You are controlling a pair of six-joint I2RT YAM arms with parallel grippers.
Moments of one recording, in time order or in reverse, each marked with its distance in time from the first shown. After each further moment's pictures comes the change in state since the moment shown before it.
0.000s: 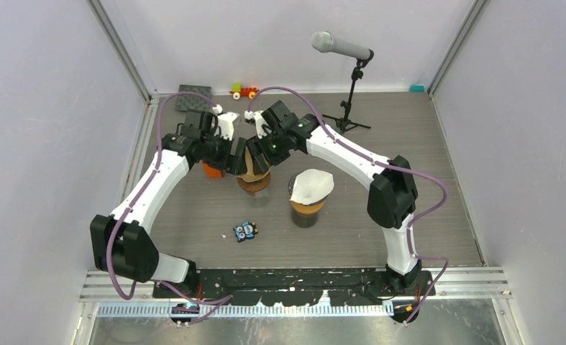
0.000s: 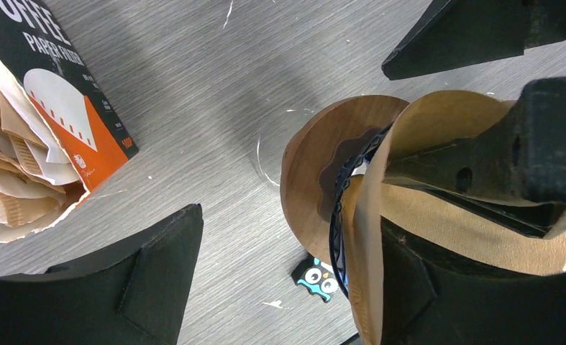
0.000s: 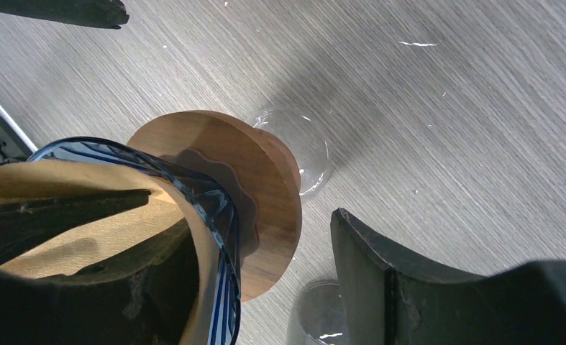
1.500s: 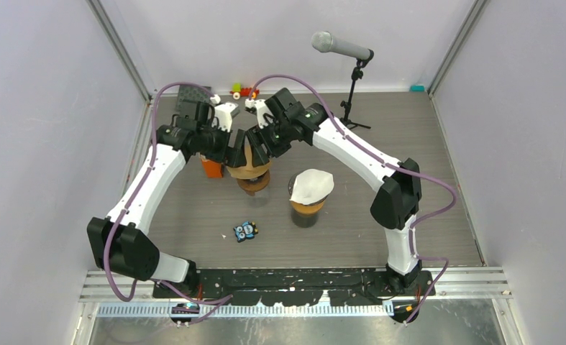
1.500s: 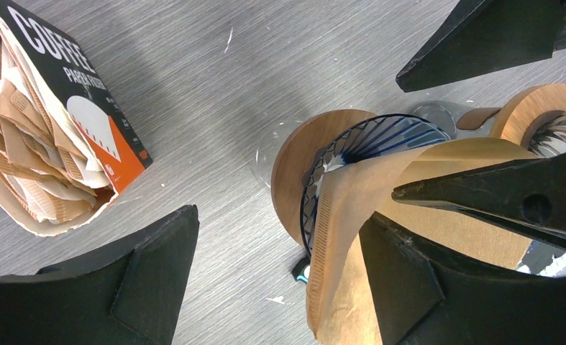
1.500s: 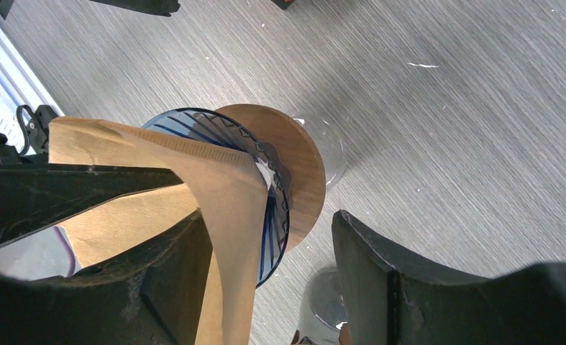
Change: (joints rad) left arm 0.000 0.011 0.123 -0.082 0.018 0.024; right arm -0.005 -0.023 0.124 -0.098 -0.056 -0.014
